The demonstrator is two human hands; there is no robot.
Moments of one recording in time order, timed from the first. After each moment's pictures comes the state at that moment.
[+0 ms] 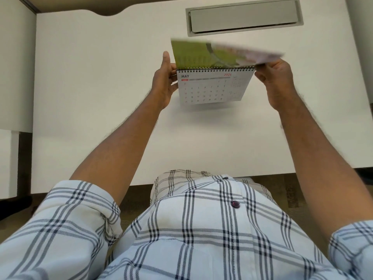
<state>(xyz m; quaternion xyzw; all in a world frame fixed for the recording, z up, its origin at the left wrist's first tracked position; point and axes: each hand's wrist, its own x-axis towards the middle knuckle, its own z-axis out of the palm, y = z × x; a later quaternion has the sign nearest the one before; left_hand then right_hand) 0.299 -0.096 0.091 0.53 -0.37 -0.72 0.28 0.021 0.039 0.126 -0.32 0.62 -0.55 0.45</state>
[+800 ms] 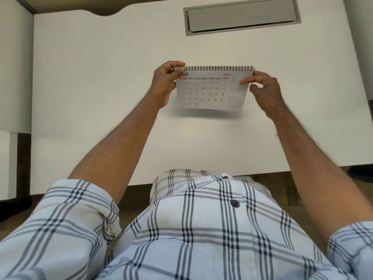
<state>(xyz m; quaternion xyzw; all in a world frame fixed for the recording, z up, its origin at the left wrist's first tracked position) 0.302 -0.096 0.083 0.48 -0.45 -0.70 0.27 0.019 0.060 0.070 -0.38 0.75 -0.40 0.36</state>
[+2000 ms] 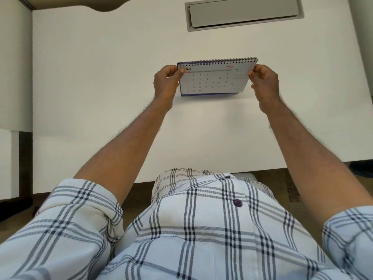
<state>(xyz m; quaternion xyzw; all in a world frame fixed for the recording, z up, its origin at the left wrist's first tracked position) 0.305 -0.085 0.058 0.57 -0.48 -0.58 0.31 0.040 0.041 0.070 -0.26 0.76 -0.48 0.35</state>
